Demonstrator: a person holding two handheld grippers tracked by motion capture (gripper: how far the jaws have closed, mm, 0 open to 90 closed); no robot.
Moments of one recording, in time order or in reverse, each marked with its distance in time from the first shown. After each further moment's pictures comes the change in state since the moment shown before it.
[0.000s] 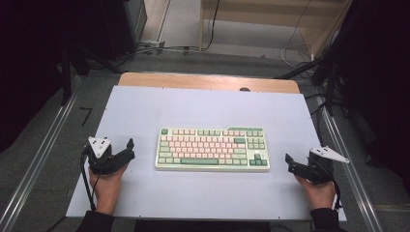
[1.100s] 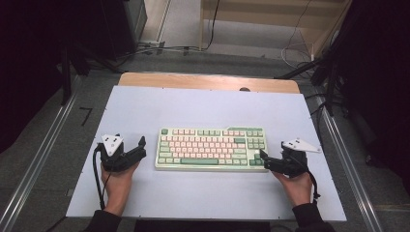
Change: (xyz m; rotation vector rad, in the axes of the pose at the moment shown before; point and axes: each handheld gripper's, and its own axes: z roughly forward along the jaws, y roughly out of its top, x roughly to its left) left arm -0.031 0.008 0.004 -0.023 -0.070 0.006; right arm 0.067 0.027 0.013 -0.019 0.183 -0.104
